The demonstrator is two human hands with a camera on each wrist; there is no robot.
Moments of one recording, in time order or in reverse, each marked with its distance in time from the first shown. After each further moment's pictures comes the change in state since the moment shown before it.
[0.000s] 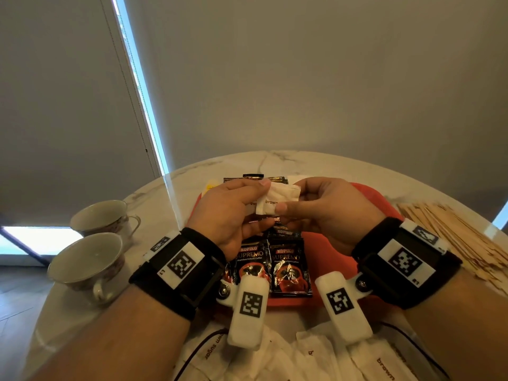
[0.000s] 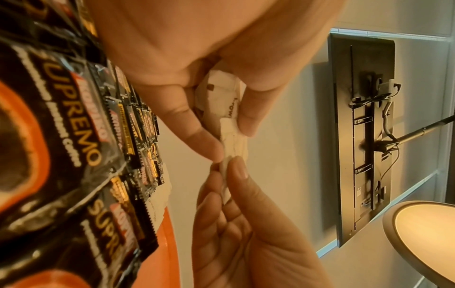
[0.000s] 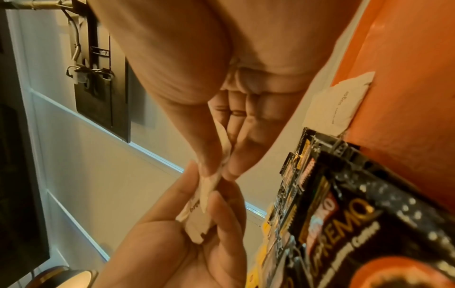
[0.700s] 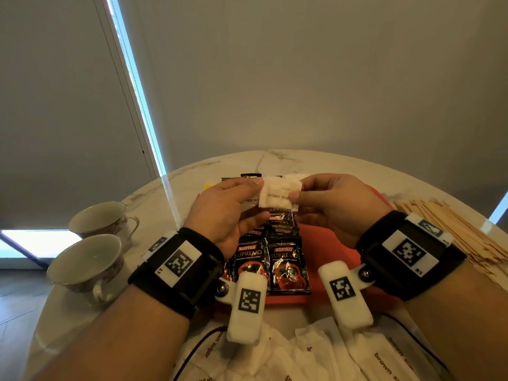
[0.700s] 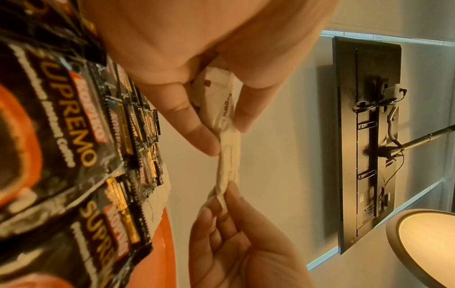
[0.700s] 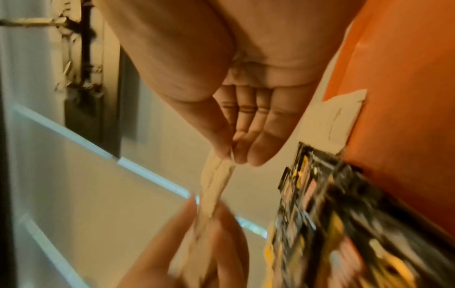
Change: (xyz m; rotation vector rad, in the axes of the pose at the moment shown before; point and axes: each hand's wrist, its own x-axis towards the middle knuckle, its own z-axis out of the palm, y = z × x) left_hand 0.001 0.002 0.001 -0.072 0.076 -0.013; right_hand 0.005 -0.001 -0.012 0.017 0.134 0.057
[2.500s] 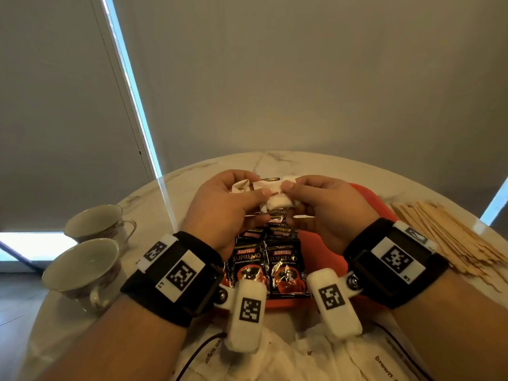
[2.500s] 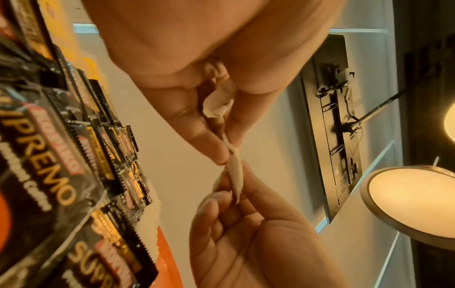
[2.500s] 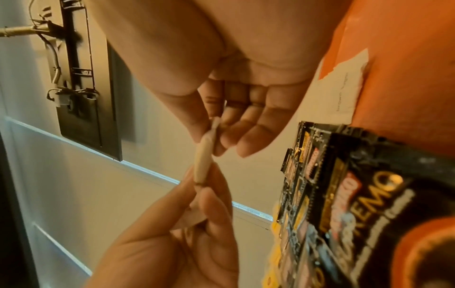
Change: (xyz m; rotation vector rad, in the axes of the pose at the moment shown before) left_hand -0.001 0.002 -0.003 0.123 -0.096 0.170; right_hand -0.002 0.002 0.015 0.127 -0.026 -0.037
